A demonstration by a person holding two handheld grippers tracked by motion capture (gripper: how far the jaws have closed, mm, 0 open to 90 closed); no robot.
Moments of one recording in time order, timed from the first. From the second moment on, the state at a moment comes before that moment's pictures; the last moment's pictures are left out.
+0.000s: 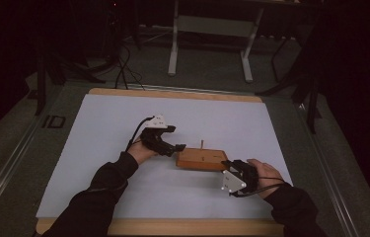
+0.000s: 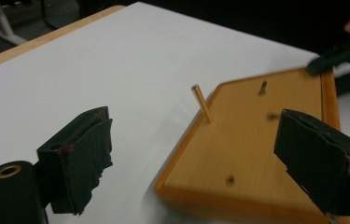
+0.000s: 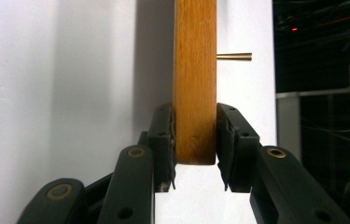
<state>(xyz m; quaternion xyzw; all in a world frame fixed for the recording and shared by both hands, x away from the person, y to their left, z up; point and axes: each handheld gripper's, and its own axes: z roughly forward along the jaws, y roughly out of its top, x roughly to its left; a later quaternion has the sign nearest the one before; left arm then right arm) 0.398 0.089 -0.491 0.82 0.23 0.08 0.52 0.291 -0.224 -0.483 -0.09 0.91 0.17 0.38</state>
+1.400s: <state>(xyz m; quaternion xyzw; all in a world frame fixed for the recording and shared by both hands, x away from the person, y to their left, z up) 0.329 0.122 -0.520 0.82 0.23 0.06 0.52 0.430 -0.220 -0.417 0.03 0.97 0.19 0.16</state>
